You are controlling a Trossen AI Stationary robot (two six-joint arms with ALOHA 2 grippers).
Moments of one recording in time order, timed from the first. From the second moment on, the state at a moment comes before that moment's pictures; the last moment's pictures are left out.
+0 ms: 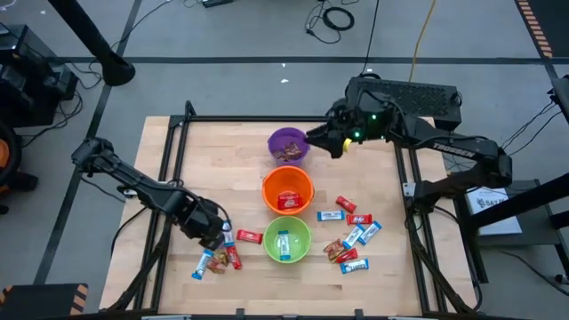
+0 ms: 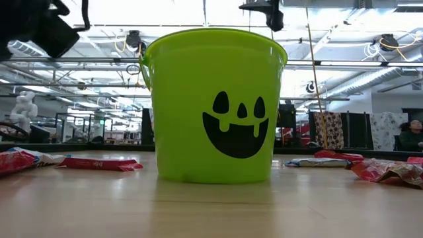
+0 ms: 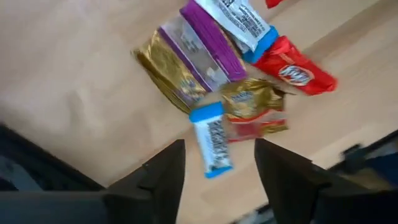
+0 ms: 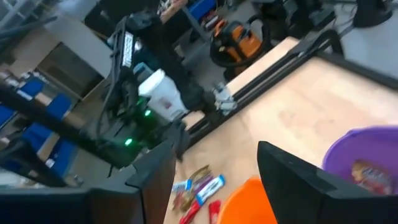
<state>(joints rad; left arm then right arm) -0.48 1.25 0.86 -0.98 0.23 -1.45 -0.30 1.27 1.27 -0.25 -0.29 0.63</state>
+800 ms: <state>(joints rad) -0.48 1.25 0.61 -0.73 0.19 -1.30 -0.12 1.27 1.27 -0.27 -0.23 0.71</state>
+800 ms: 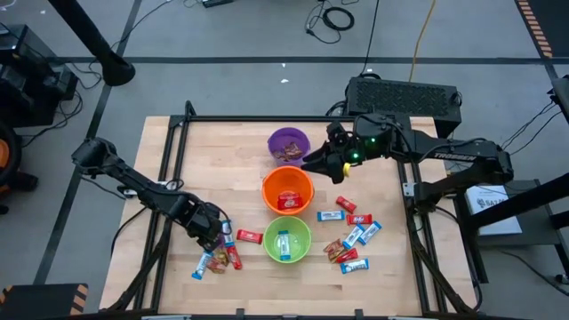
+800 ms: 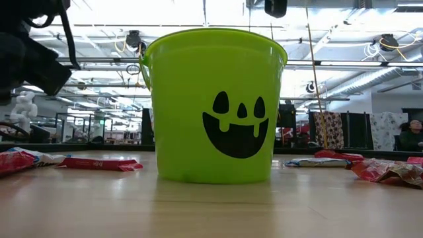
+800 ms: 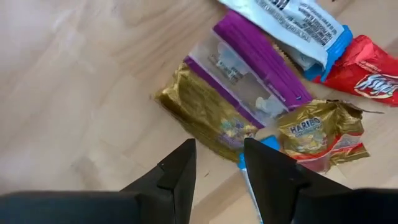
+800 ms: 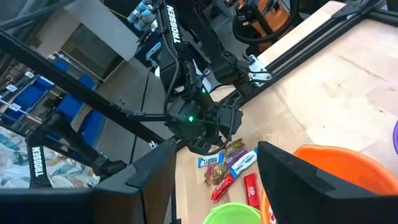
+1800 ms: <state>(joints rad) -0.48 1.14 0.59 -0.50 0.24 -1.34 -0.12 1.27 1.27 -0.26 -0.19 0.70</state>
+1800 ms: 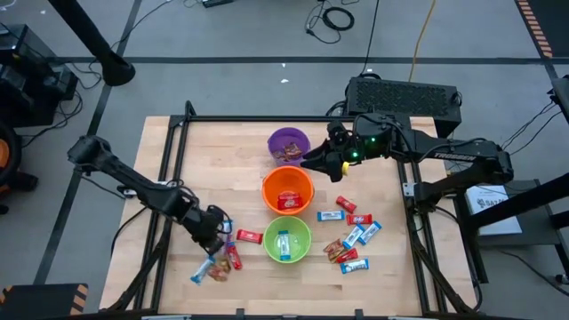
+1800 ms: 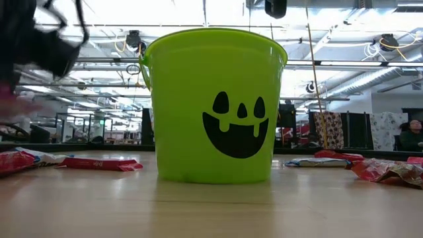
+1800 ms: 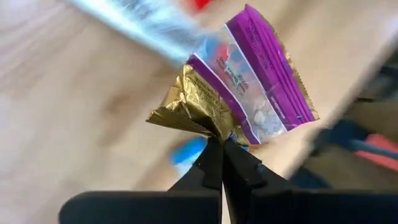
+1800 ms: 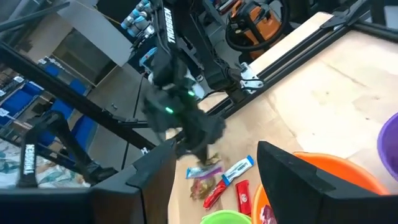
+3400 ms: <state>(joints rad) -0.13 0.74 0.71 0.57 -0.86 -0.20 -0.15 1.27 1.27 -0.28 -0.13 0.63</state>
